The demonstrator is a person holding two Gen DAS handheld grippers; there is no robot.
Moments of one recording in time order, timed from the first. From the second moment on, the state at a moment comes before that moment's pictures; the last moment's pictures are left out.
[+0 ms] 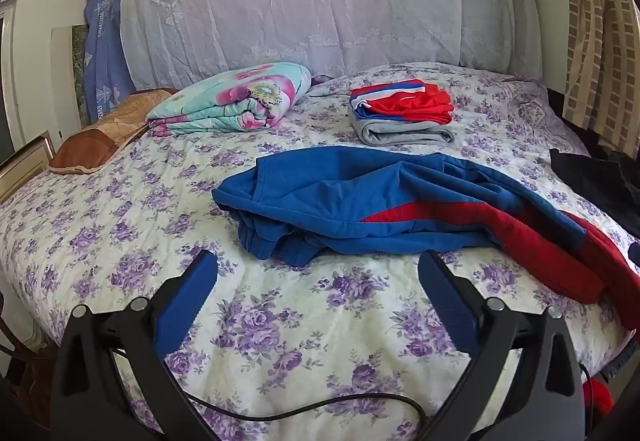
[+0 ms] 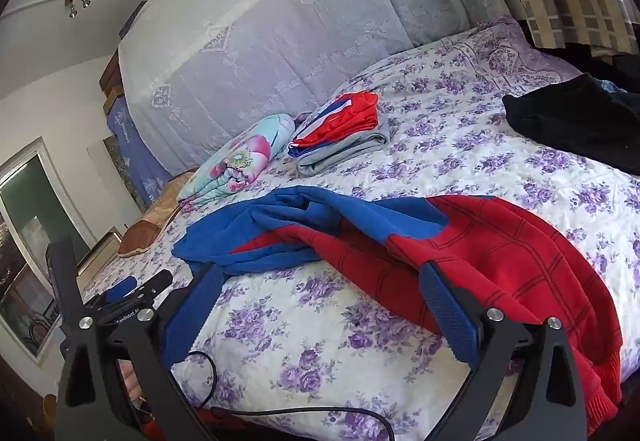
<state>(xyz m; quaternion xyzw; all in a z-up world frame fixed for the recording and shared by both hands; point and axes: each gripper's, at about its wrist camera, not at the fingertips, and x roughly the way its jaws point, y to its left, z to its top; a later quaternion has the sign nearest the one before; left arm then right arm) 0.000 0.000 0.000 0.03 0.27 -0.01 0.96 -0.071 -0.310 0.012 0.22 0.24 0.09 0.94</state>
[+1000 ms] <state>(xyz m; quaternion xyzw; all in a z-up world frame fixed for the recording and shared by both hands) -0.004 0.006 0.009 0.02 0.26 -0.01 0.97 -0.079 -0.307 0.020 0.21 0.23 0.08 0.95</state>
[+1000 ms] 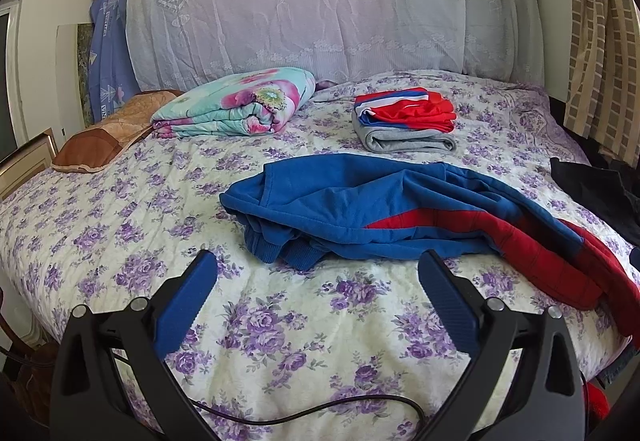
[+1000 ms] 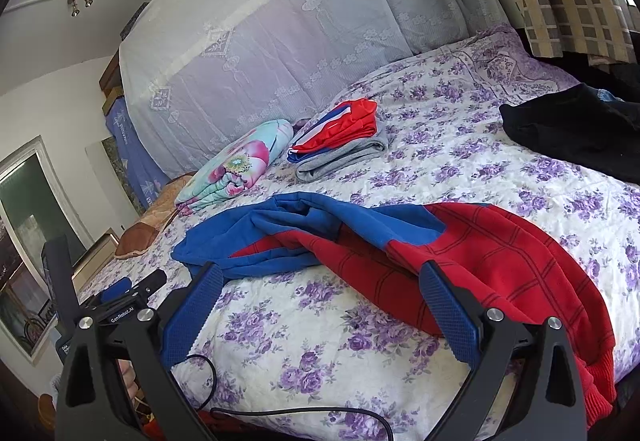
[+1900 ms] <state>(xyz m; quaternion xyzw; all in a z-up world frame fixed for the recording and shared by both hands) -0.005 0.007 0.008 0.02 0.26 -0.01 0.97 -0.082 -0.305 0.022 0.21 0.23 0.09 0.95</state>
